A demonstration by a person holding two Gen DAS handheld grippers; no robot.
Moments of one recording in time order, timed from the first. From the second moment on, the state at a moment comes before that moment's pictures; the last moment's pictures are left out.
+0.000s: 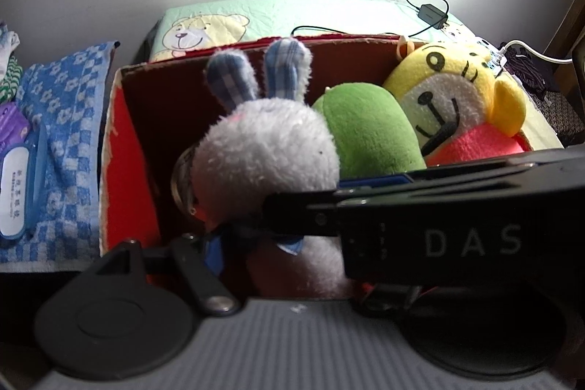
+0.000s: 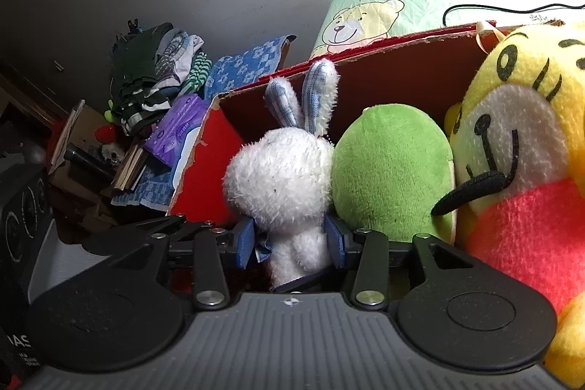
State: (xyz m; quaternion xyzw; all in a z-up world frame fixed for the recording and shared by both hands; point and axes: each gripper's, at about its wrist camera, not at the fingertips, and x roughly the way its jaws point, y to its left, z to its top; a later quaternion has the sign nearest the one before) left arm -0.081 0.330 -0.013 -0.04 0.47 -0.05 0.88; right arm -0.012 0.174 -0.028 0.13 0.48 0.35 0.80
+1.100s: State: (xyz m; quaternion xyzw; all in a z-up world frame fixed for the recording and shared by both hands) left arm -0.097 0.309 0.013 0.00 0.48 0.04 0.88; right arm -0.041 0.140 -0.006 0.16 0.43 0.31 0.83
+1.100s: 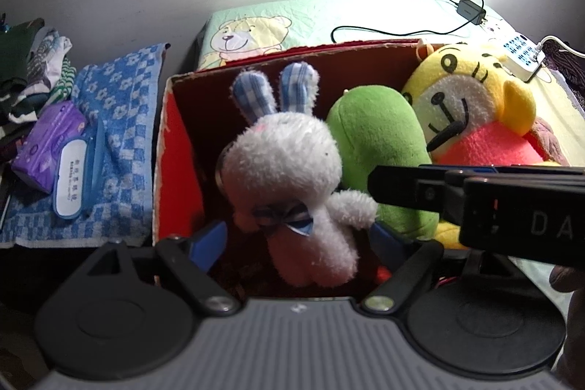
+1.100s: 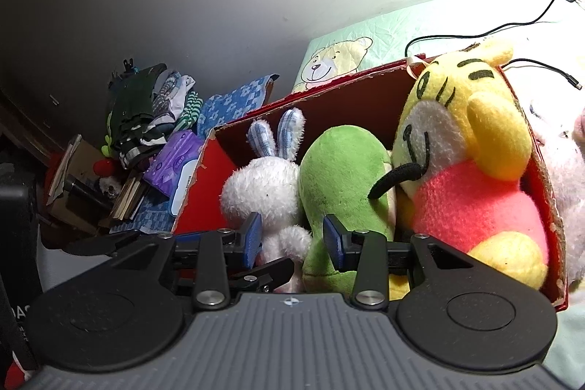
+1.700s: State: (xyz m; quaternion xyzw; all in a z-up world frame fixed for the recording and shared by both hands) left arm -0.103 0.296 0.020 0.02 0.47 0.07 0.88; right arm -0.047 0.126 -0.004 0.17 0.42 0.31 0.84
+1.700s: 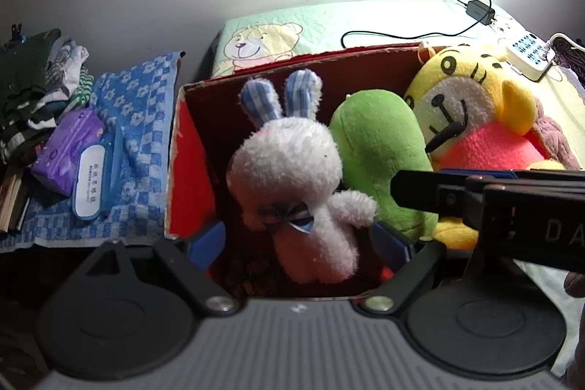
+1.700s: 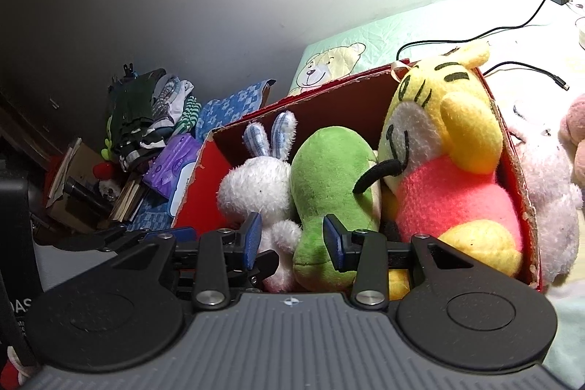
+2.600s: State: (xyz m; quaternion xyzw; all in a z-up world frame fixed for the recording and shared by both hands) left arm -0.106 0.223 0.061 0.08 0.43 0.16 0.88; right arm -0.050 0.055 0.018 0.20 0.38 0.36 0.83
